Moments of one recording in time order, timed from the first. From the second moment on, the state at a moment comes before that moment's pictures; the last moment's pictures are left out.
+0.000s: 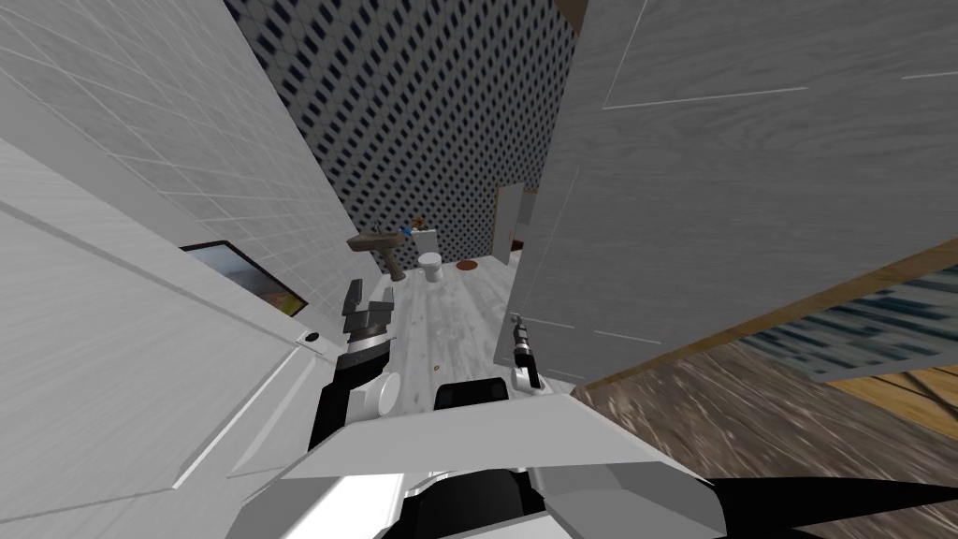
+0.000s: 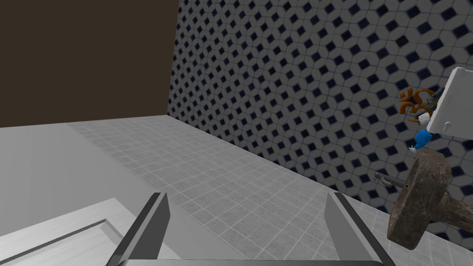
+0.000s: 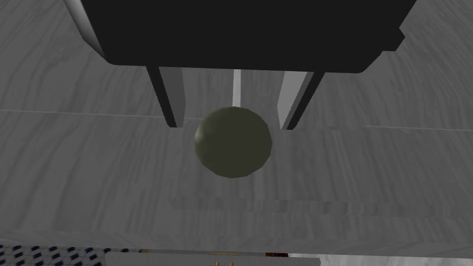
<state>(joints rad) 0.01 0.02 -0.14 -0.81 -0.16 -0.80 0.17</state>
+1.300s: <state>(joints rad) 0.00 -0.02 -0.12 -0.83 -0.17 -0.76 0.17</state>
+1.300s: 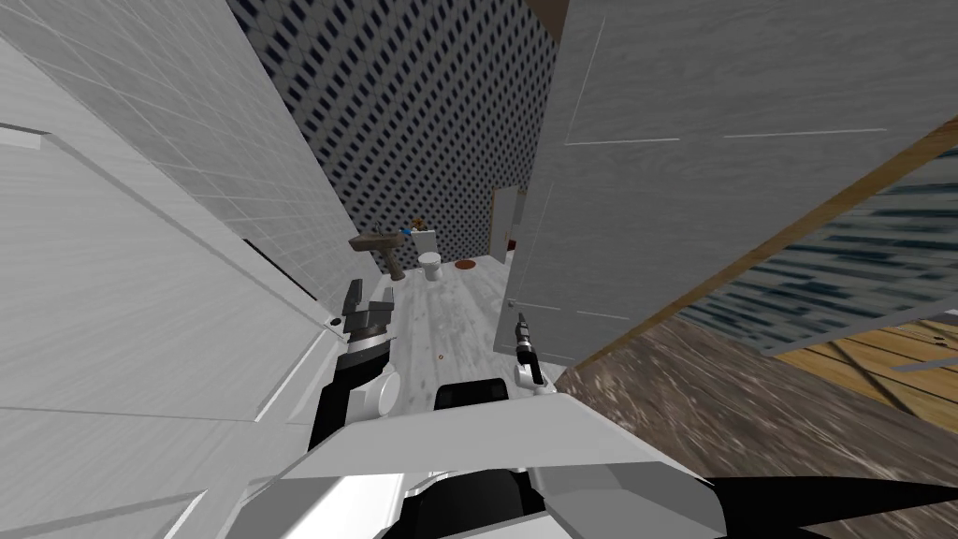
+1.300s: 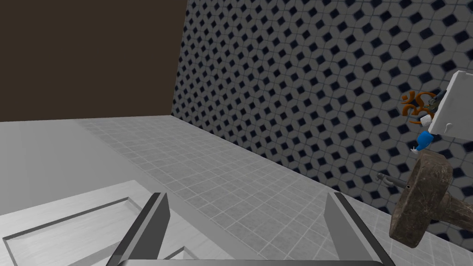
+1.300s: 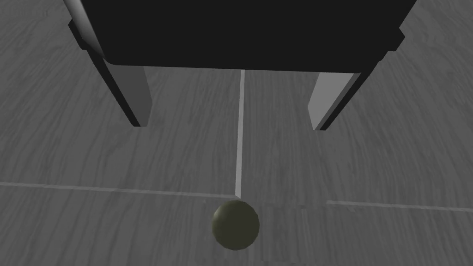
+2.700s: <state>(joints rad) -0.05 0.02 -0.19 -0.76 -0.23 -0.81 0.22</state>
